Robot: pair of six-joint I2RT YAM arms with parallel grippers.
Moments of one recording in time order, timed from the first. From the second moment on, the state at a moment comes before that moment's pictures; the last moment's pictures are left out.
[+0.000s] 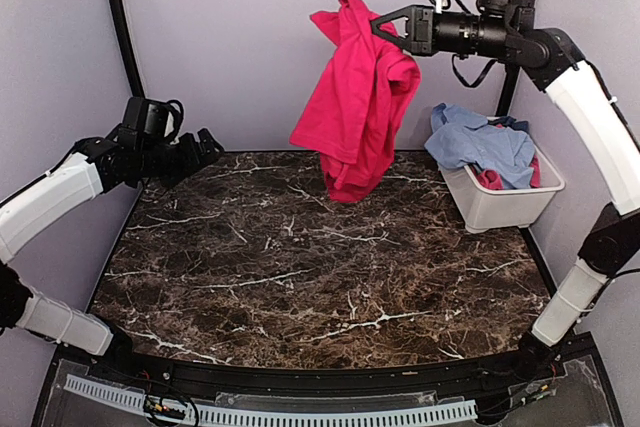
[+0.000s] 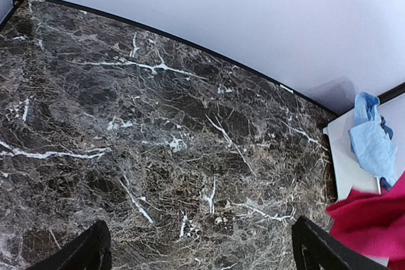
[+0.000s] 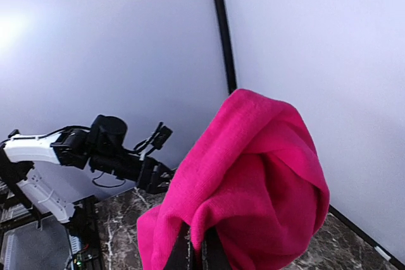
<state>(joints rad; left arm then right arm) -0.41 1.28 1.18 -0.51 -0.06 -0.68 0.61 1.63 2.17 -0.65 -0.51 0.11</state>
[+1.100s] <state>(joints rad) -0.51 1.39 1.03 -0.48 0.24 -0.53 0.74 1.53 1.20 -0.44 -0.43 0.22</state>
